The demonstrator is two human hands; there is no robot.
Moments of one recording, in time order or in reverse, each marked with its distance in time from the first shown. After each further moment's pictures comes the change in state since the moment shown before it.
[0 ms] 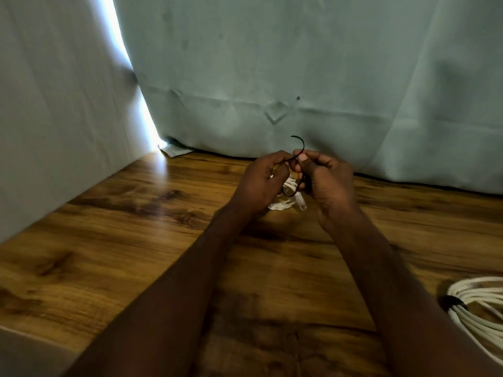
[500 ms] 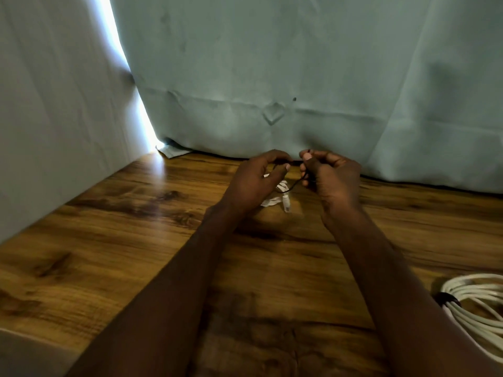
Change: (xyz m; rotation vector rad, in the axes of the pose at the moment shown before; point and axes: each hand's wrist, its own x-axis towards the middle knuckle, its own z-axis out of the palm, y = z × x) left_hand 0.003 -0.003 -0.012 0.213 0.012 0.034; right_hand 0.007 -0.001 -0.007 -0.029 0.105 -0.032
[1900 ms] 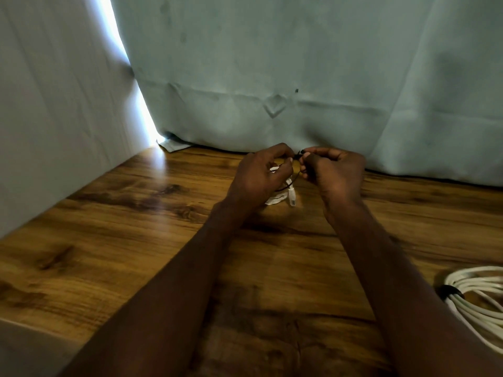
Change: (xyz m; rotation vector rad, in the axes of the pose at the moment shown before) left_hand -0.004 0.005 0.007 0.076 0.082 0.096; right_hand 0.004 0.009 -0.003 -0.151 0.082 -0.071
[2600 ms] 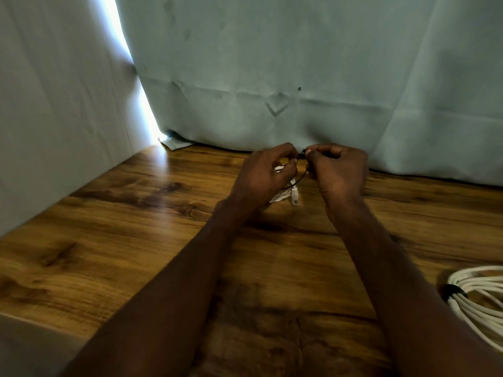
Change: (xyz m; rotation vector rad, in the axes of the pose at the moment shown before) left_hand 0.002 -0.003 0.003 0.034 -0.029 0.019; right_hand 0.007 0.007 0.002 -0.150 0.056 -0.118
